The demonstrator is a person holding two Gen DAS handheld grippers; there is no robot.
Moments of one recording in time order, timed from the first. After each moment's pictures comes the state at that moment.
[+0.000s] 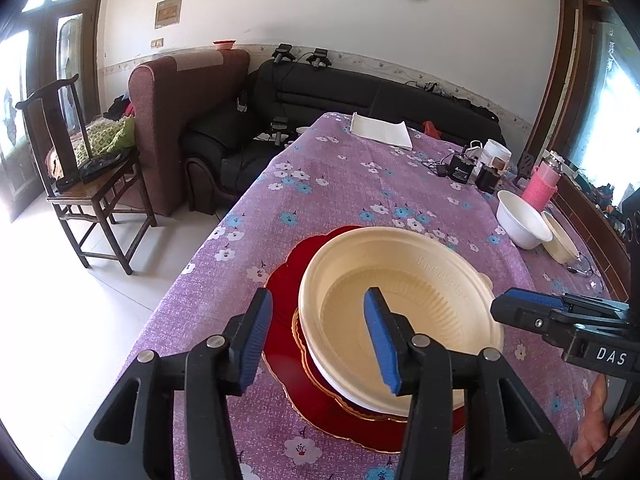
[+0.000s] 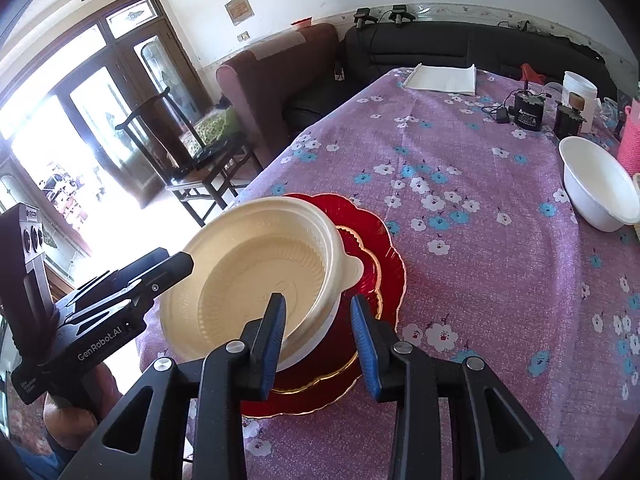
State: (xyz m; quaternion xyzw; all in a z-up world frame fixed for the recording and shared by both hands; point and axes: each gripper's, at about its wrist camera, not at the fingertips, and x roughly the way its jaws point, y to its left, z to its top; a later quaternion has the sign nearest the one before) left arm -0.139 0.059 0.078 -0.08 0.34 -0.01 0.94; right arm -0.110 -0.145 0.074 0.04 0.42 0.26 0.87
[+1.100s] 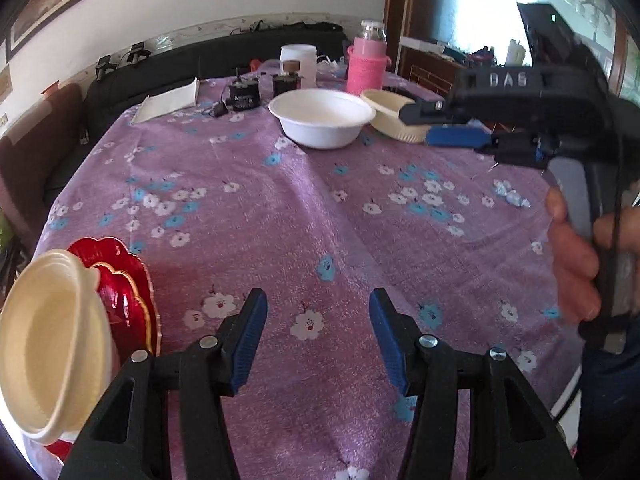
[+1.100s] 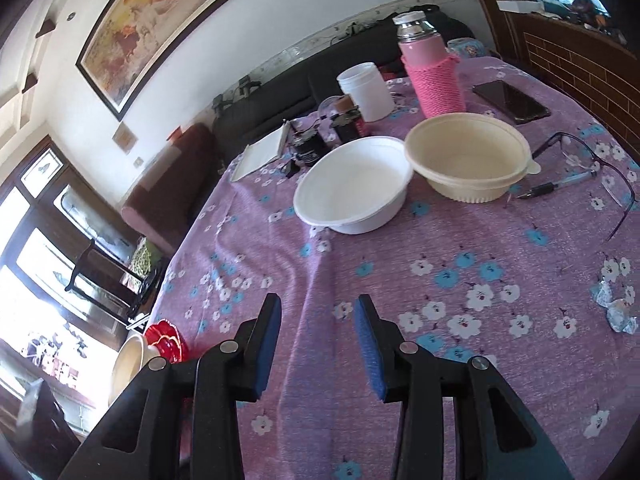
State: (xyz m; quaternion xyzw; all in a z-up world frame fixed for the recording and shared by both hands) left arm -0.130 -0.188 0.045 0.09 0.41 -0.24 0.88; right arm -0.101 -0.397 0.080 0.25 0.37 0.08 0.89
